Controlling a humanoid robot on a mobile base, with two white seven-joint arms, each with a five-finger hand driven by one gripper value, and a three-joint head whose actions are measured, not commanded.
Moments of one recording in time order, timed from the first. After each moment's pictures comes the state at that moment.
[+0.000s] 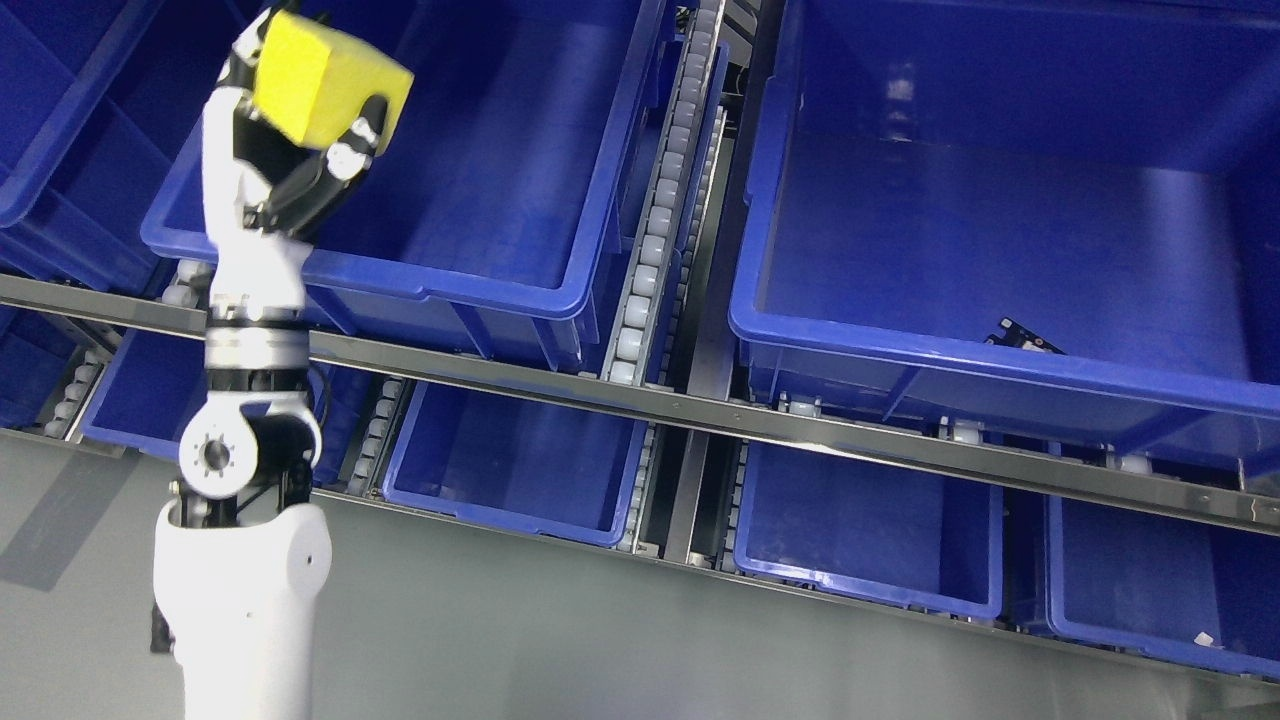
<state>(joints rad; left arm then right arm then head) -0.40 0.00 0.04 -1.72 0.24 -0.05 -0.08 0.00 0.00 -0.09 0.00 0.00 -0.10 0.02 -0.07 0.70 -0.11</state>
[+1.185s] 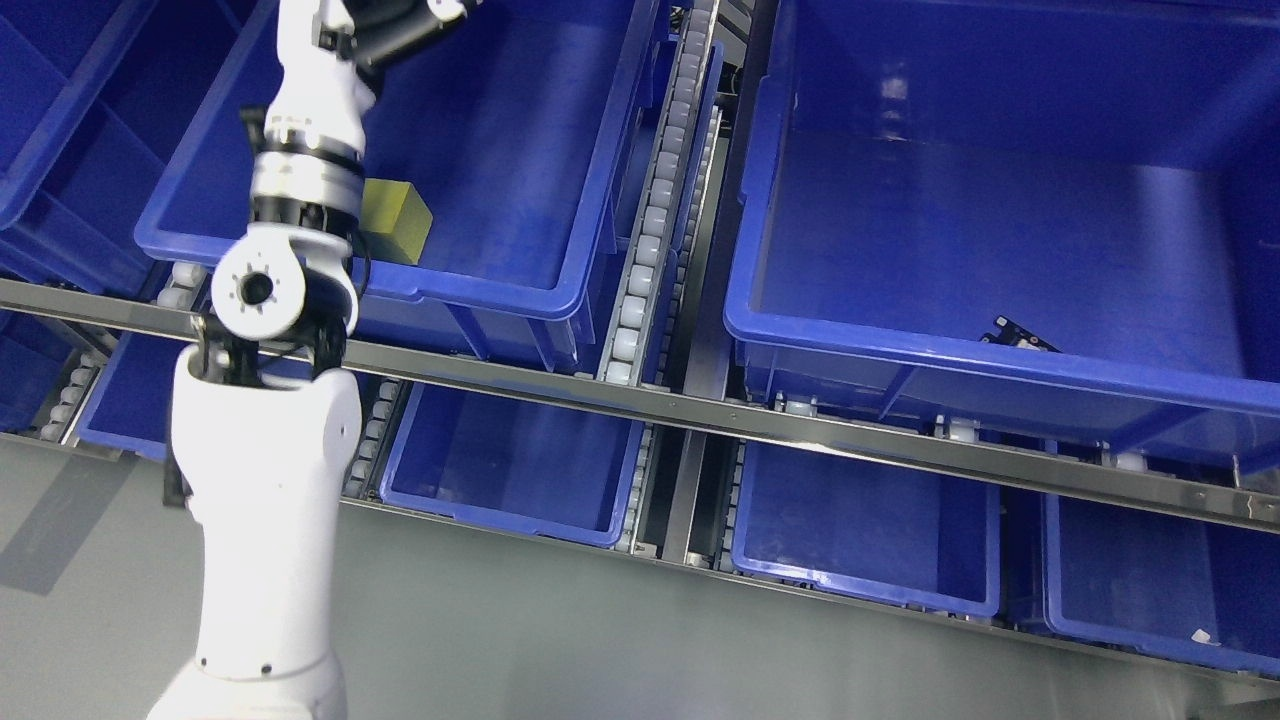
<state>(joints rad) -0.60 0.00 -0.07 -1.67 0.13 0.06 -0.04 0.00 0.00 -0.09 0.00 0.00 -0.10 0.02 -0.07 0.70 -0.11</state>
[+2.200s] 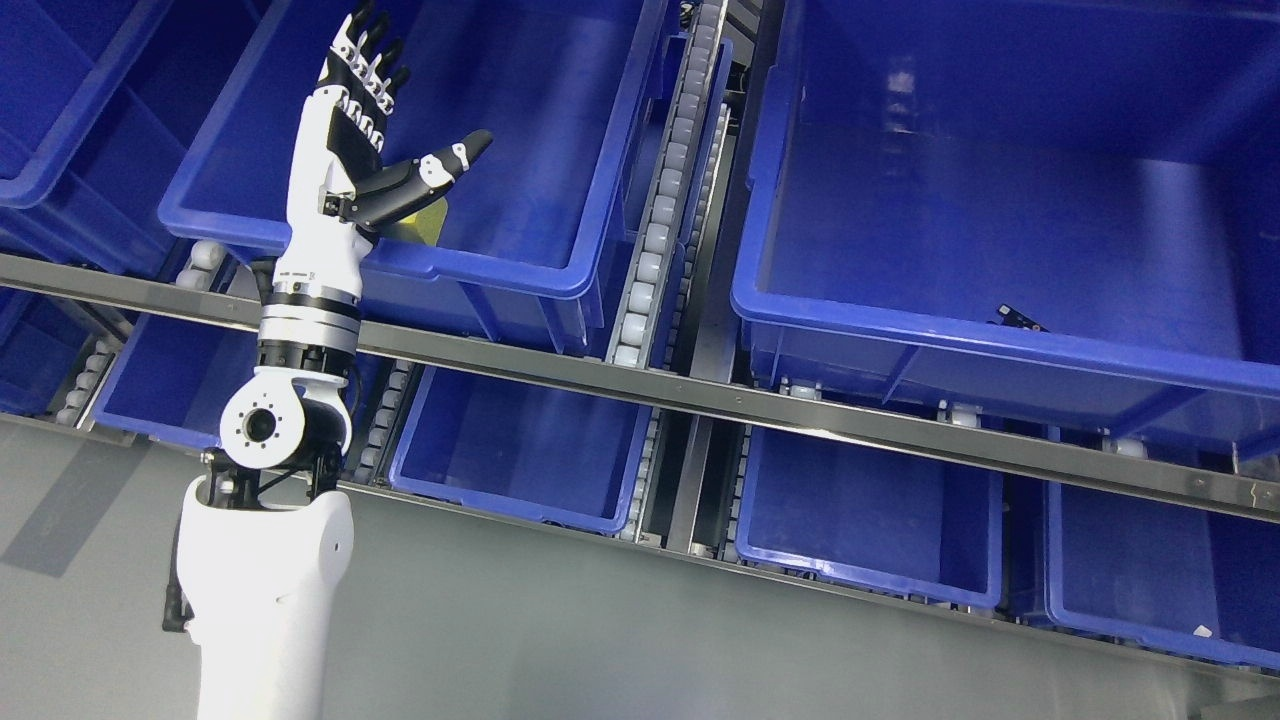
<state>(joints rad) -0.41 0.01 -0.02 -1.71 0.12 0.04 -0.06 0.00 0.00 -0.09 0.00 0.00 -0.10 0.02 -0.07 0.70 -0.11</state>
